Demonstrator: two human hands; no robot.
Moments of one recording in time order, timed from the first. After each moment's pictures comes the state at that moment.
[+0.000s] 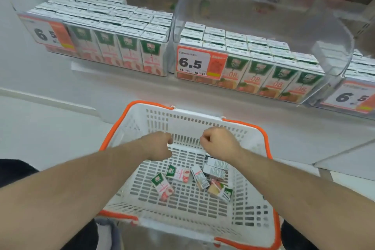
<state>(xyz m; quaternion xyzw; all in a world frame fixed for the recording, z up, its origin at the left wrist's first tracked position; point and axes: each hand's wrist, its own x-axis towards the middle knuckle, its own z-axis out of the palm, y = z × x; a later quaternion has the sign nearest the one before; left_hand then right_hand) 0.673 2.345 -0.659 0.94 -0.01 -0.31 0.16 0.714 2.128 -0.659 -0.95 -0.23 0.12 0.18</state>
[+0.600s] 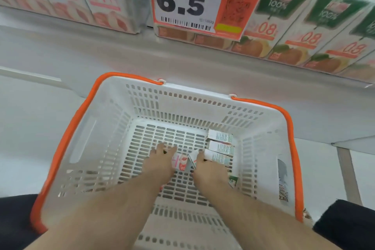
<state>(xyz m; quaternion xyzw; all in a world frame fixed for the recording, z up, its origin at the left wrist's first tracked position) 0.653 2.291 -0.840 0.92 0.08 -0.37 0.09 0.661 2.136 -0.813 -0.93 -0.10 0.35 -0.06</state>
